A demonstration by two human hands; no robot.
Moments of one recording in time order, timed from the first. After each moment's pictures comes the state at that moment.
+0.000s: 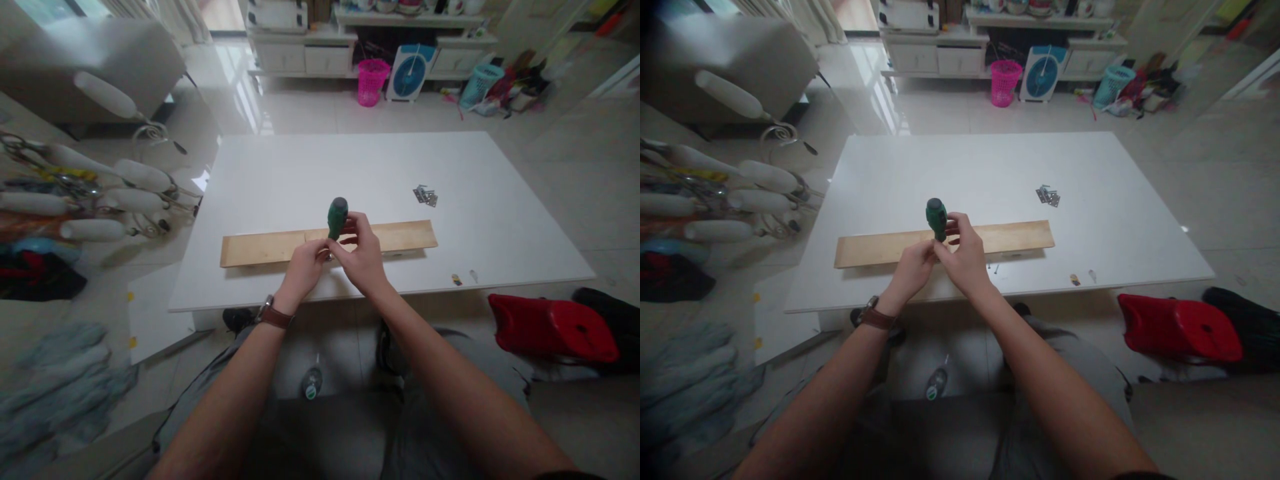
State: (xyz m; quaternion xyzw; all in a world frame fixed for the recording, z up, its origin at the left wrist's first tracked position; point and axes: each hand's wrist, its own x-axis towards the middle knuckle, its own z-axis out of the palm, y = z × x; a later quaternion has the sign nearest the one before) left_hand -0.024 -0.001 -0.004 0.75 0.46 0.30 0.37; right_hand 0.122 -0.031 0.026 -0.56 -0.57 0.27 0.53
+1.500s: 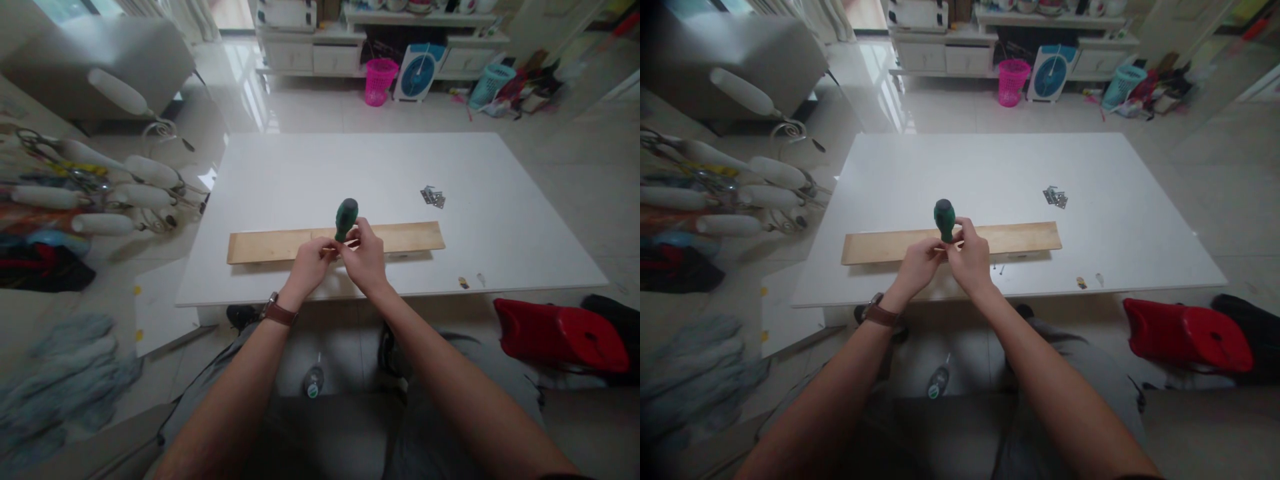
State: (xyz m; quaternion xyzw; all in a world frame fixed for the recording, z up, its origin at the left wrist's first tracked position) left_hand -0.023 0.000 -0.009 0.71 0.46 0.35 0.41; right_hand 0.117 -0.030 0.014 -0.62 -0.55 0.27 0.49
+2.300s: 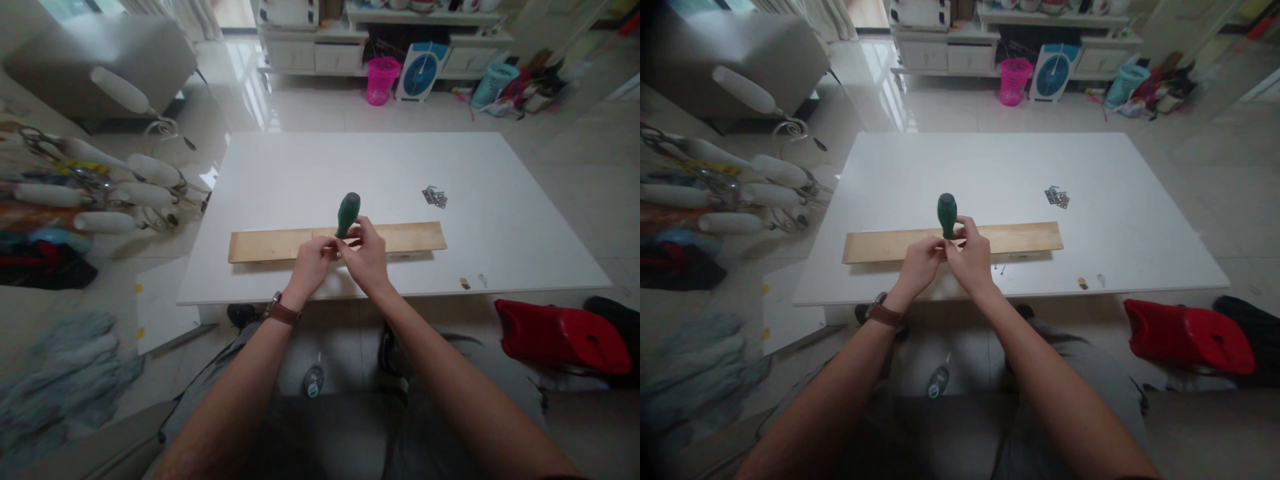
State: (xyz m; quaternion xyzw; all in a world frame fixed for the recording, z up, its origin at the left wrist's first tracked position) left_hand -0.022 -0.001 -0.008 0.71 0.48 0.34 0.40; right_hand 0.115 -0.029 0.018 -0.61 -0.54 0.28 0.51
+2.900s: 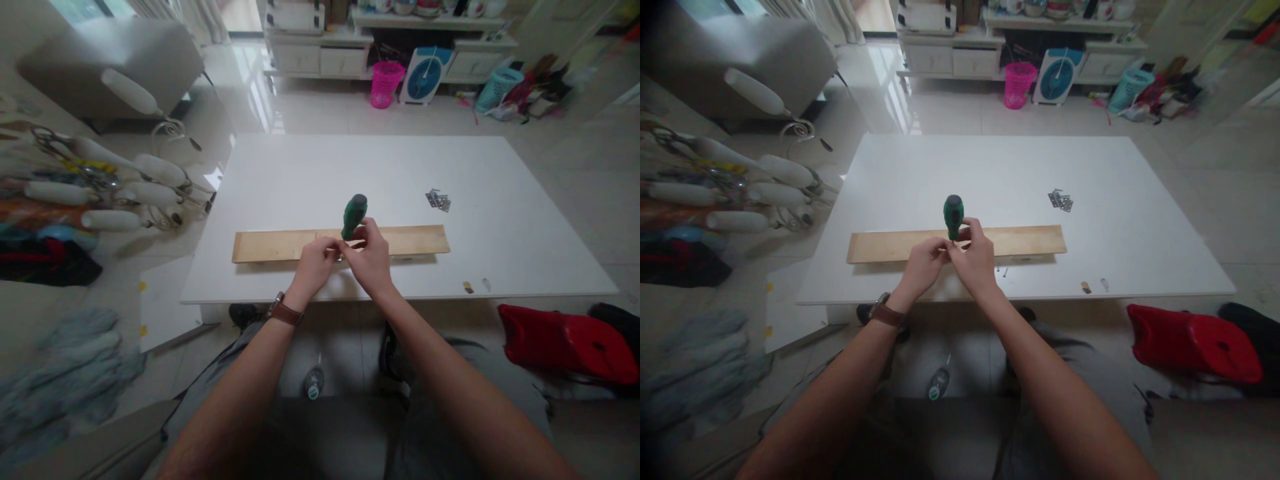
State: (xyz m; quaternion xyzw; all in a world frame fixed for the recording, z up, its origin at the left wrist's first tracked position) left_hand -0.023 0.001 -0.014 0.70 0.47 0.36 0.40; right_hand 0.116 -0.028 0.014 -0.60 -0.53 0.28 0.52
